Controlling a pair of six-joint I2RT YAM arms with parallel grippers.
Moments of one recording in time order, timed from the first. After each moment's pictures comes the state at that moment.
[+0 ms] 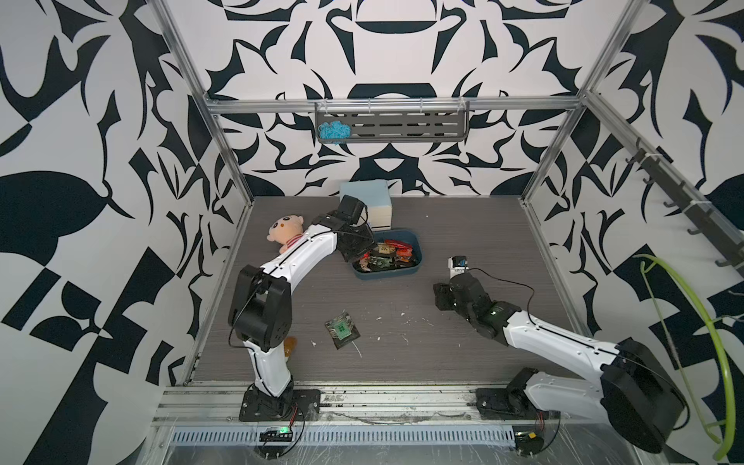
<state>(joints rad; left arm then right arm) -0.47 1.78 1.51 -0.73 0.22 -0.88 0.65 1.18 0.54 -0.08 0.26 0.53</state>
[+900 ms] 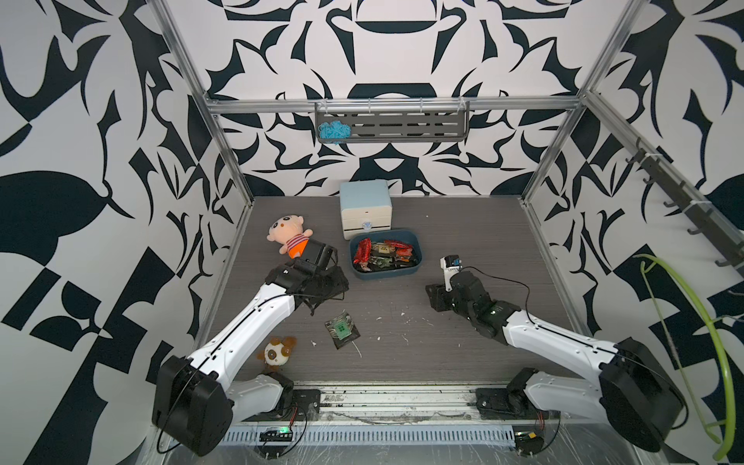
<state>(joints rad) -0.47 1.17 0.91 -0.76 0.09 -0.79 0.65 1.21 0.54 -0.01 0.09 0.46</state>
